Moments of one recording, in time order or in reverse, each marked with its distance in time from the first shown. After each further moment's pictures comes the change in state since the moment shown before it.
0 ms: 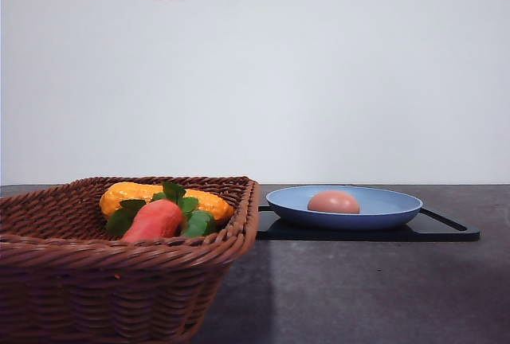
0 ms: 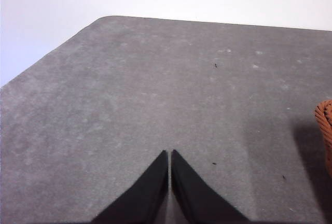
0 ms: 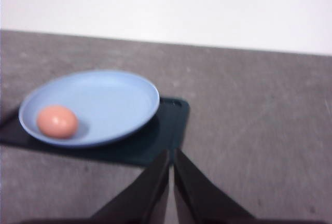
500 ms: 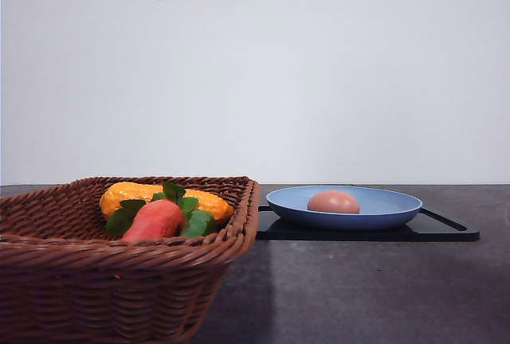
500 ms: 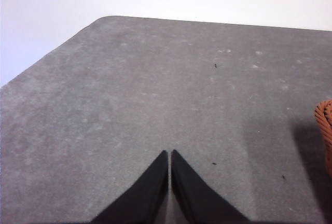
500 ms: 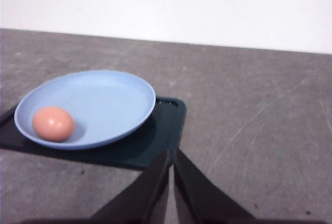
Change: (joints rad) left_arx 0.000 0.000 0.000 0.000 0.000 0.000; right_arx 0.000 0.003 0.001 0.037 0.007 0.000
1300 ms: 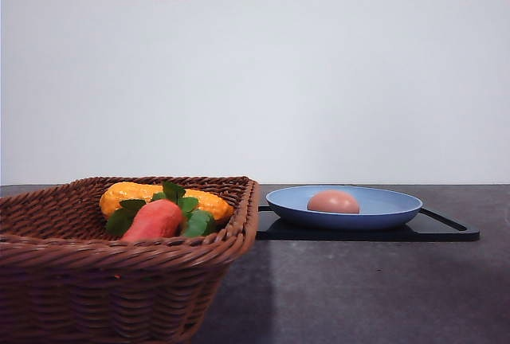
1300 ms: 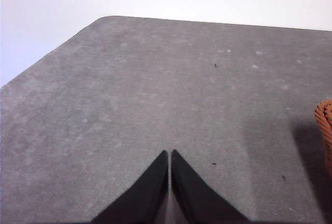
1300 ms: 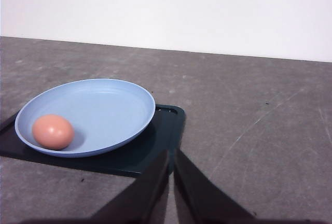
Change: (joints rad) left_arx 0.000 0.000 0.000 0.000 0.000 0.000; right_arx 0.000 0.000 0.000 0.017 0.000 -0.003
